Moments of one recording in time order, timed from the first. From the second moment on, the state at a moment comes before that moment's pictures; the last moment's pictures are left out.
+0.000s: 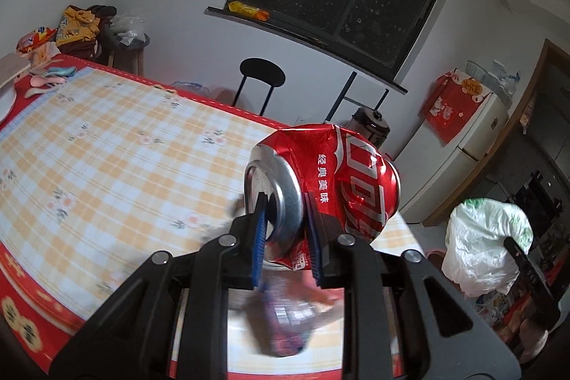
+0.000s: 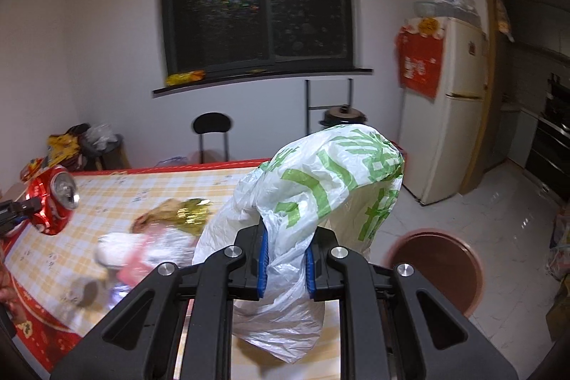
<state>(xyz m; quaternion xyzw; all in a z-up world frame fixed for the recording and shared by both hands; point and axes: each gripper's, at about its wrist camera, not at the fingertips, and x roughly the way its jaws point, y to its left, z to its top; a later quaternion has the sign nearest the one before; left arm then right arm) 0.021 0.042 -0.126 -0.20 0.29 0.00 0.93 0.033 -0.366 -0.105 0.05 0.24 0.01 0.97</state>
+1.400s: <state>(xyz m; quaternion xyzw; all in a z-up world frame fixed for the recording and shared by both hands) 0.147 -0.376 -0.166 -0.07 0.42 -0.20 0.89 0.056 -0.712 -0.198 0.19 0.34 -0.10 0.92</state>
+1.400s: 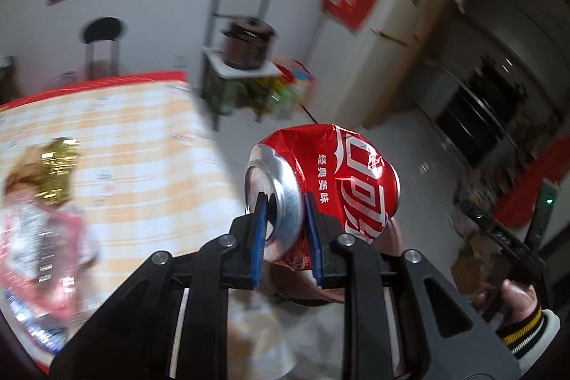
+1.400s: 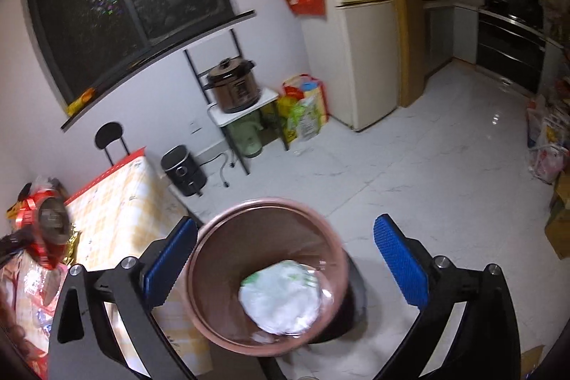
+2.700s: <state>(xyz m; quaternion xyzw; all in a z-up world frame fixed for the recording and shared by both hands) -0.001 -0.019 -0.137 -0.20 0.33 0.16 0.91 0.126 -0.429 -0.172 0.09 0.37 0.16 0.91</state>
